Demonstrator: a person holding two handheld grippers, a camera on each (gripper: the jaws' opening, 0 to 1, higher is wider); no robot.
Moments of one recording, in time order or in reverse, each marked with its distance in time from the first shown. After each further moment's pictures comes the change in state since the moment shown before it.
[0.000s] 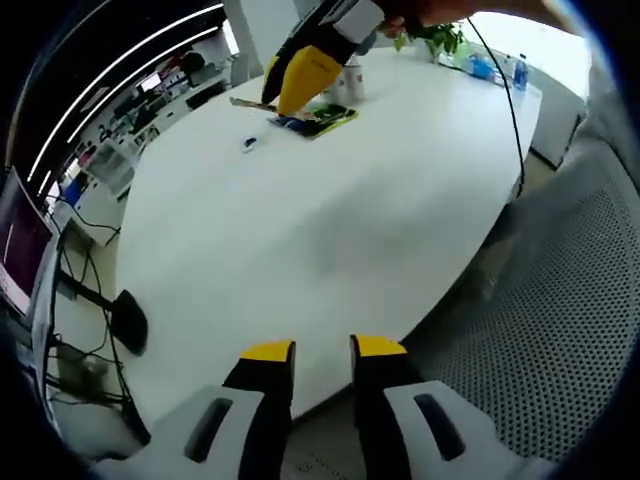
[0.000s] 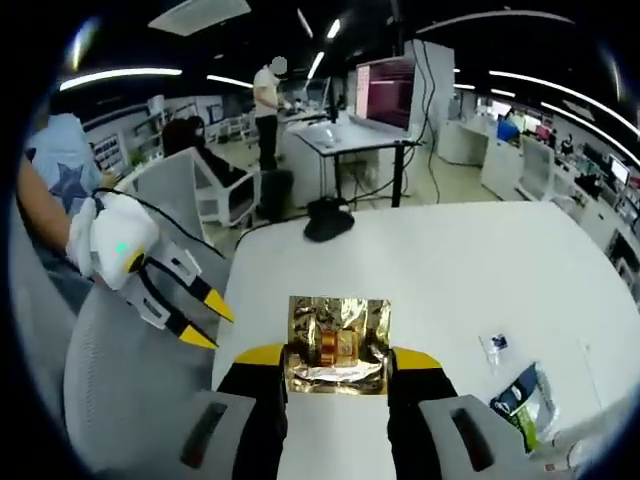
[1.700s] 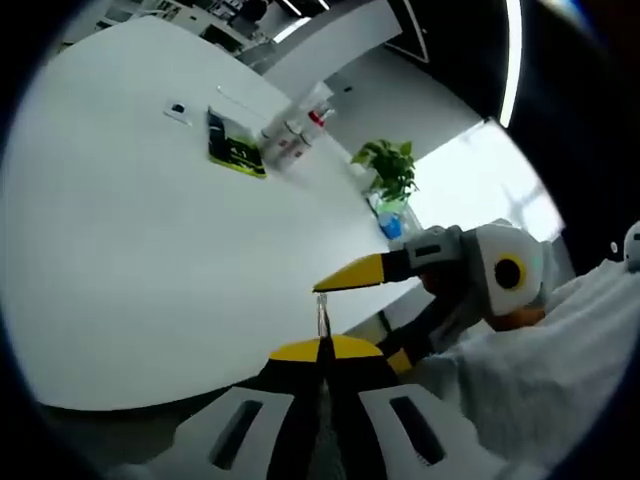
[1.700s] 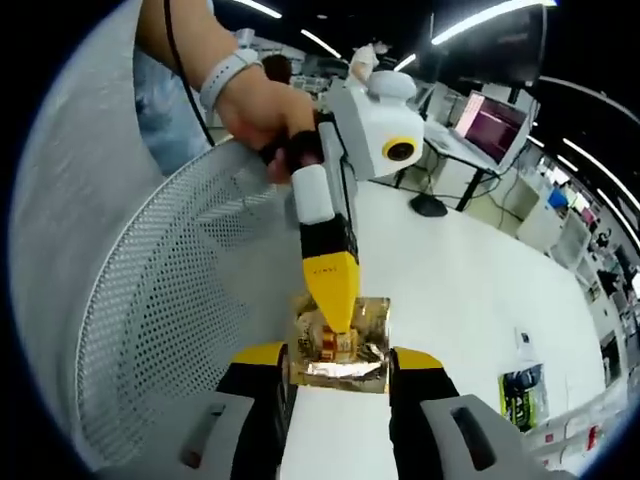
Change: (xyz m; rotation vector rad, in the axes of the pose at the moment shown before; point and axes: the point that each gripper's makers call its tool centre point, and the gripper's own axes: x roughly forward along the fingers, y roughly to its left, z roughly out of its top) left arm -0.023 -0.107 0.100 -0.730 -0.252 -0.738; right arm -0.052 0.121 -0.096 -0.381 0.085 0.052
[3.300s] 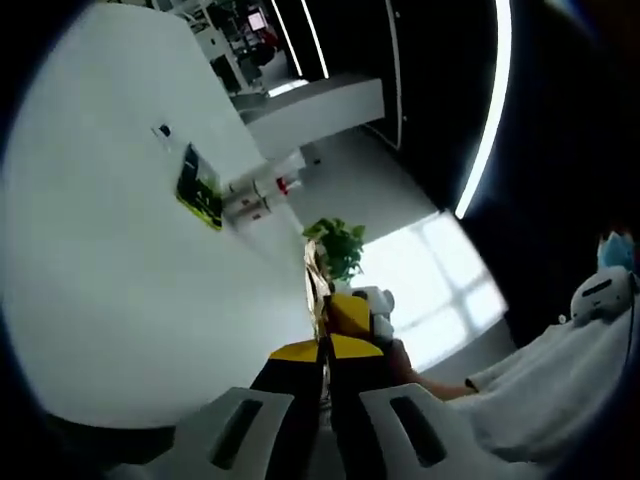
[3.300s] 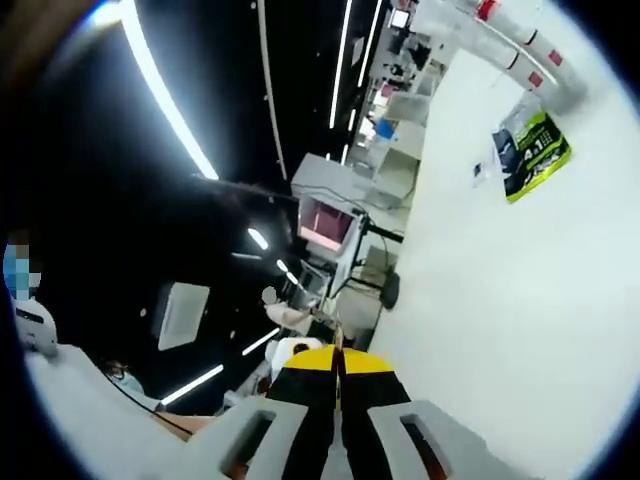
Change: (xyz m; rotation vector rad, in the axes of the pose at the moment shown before) left arm 0.002 -0.034 0.051 -0.247 -0.328 -0.299; right arm -0.054 -0.073 0.019 1.456 -0.853 0.236
